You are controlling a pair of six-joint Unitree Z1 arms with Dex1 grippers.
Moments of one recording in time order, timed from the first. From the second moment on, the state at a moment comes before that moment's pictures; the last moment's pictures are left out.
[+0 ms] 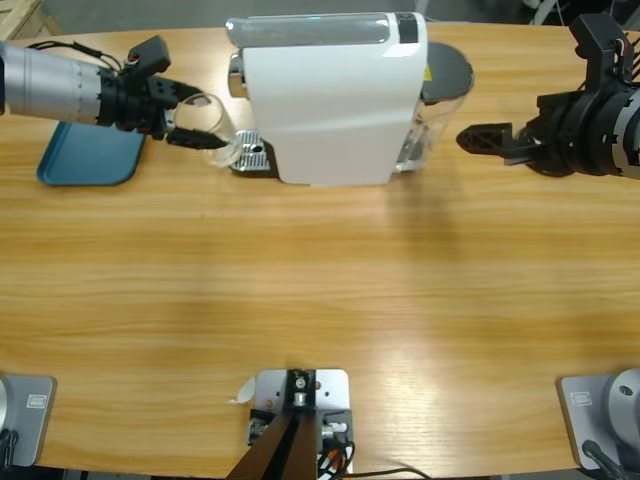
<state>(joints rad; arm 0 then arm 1) -0.36 1.84 -0.91 -0.11 -0.56 0.75 0.74 1.36 -0.80 0.30 -0.29 0.41</state>
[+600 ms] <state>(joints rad) -0.42 1.90 -0.97 -0.11 -0.57 0.75 0.74 1.38 -0.80 0.30 -0.29 0.41</state>
